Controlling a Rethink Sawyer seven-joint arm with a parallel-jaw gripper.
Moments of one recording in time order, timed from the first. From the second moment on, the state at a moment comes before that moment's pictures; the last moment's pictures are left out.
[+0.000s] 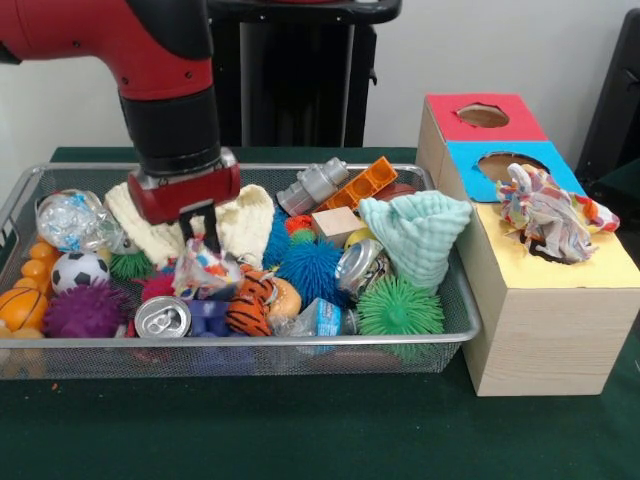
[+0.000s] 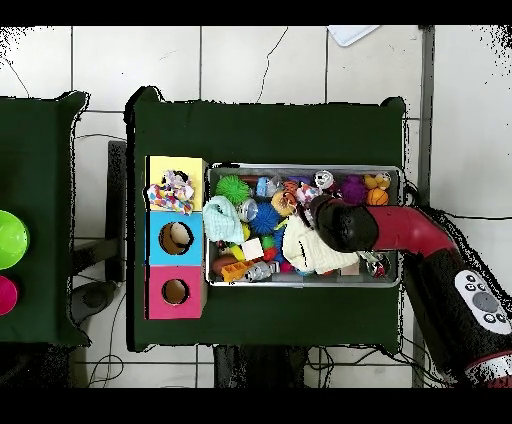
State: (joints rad) arm -0.86 -0.53 0.57 1.64 -0.61 0.55 1.17
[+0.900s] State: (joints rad) arm -0.69 -0.82 0.64 1.70 -0.38 0.72 1.17
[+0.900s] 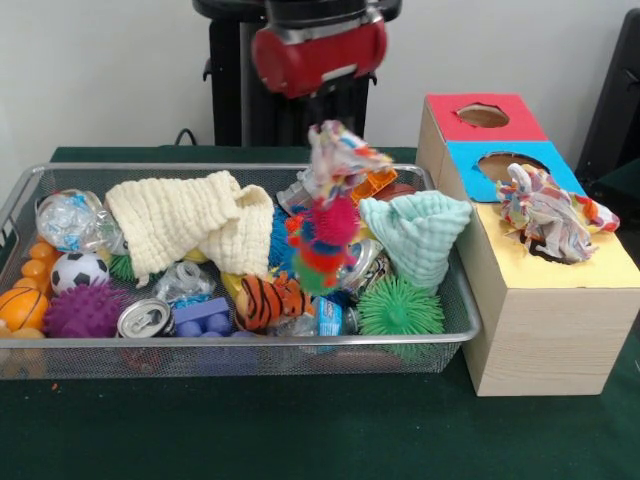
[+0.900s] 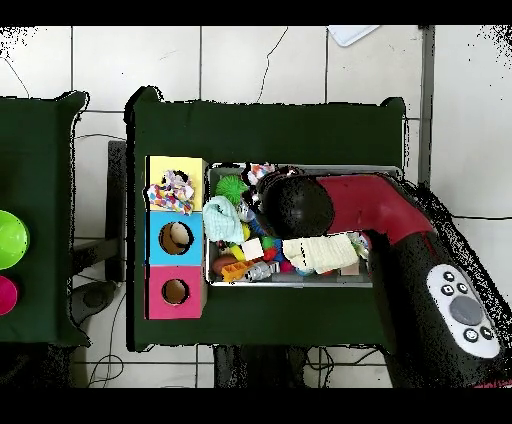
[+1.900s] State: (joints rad) arm -0.50 -0.90 0.54 1.67 -0.28 0.75 1.18
